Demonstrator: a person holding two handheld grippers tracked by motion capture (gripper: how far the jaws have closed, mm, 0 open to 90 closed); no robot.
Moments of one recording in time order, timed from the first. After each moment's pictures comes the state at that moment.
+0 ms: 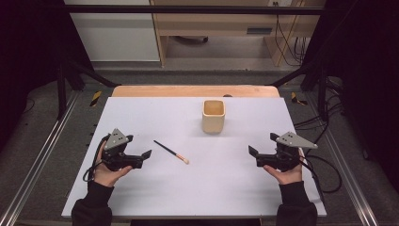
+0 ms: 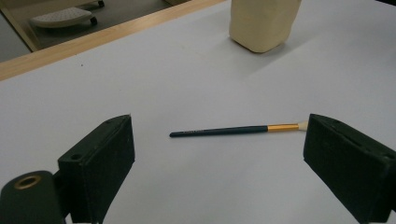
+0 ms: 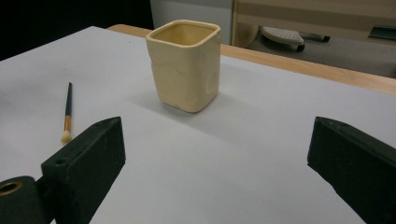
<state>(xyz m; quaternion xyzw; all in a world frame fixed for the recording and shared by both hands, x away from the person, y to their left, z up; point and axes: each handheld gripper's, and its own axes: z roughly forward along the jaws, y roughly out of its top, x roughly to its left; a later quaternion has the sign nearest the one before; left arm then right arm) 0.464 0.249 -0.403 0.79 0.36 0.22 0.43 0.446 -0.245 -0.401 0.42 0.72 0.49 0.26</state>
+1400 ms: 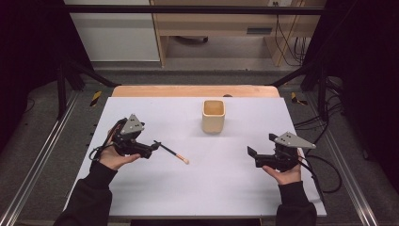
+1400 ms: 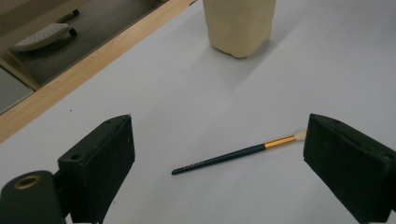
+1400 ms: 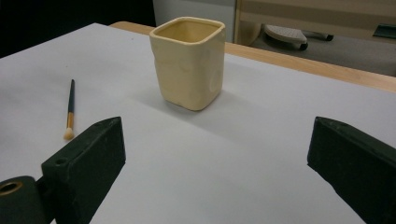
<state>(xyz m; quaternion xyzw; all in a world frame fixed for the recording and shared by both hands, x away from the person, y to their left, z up) 0.493 0.216 -0.367 0.85 0.27 0.23 0.39 0.446 -0.242 -0.402 0.42 0.72 0.49 0.26</state>
